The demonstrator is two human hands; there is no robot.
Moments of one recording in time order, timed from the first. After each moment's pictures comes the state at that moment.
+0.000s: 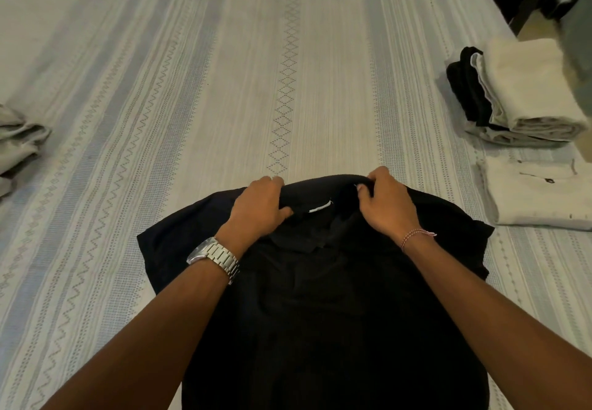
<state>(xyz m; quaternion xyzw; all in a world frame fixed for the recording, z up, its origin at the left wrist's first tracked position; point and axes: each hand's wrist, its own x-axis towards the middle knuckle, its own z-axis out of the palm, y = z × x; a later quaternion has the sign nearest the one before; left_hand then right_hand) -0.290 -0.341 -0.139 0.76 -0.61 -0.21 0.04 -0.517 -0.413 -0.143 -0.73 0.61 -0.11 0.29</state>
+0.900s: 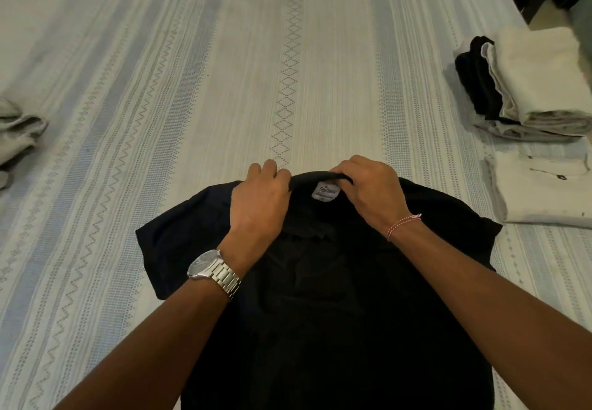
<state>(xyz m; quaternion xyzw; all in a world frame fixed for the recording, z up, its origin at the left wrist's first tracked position) -0.309 -0.326 -0.129 0.75 -0.65 0.02 0.09 -0.495 -0.429 -0.160 -0.88 0.38 -0.25 0.14</state>
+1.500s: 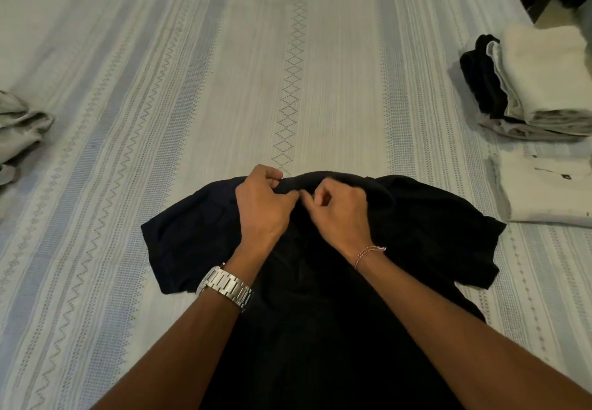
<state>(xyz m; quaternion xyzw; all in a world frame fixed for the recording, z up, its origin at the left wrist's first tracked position) -0.324 -0.318 -0.117 0.83 -0.35 -0.23 0.37 -0.450 -0.363 -0.159 -0.73 0.51 -0.32 0.32</state>
